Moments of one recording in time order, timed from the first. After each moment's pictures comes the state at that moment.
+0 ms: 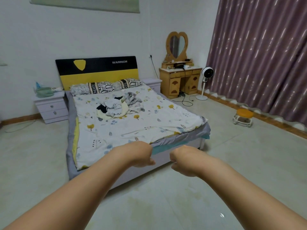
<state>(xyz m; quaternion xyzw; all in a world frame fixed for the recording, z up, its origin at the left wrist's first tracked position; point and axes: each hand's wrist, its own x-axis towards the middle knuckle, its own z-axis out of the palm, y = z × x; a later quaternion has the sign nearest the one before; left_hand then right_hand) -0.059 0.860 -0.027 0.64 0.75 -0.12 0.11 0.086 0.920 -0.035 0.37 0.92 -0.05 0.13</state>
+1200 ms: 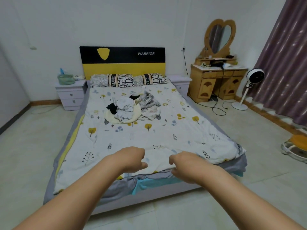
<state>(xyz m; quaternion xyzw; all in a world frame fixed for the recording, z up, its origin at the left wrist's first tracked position) -0.225 1.179 -0.076 0.50 0.84 -0.05 0.18 -0.077 1.286 -0.069 0.25 0.96 -0.06 0.15</state>
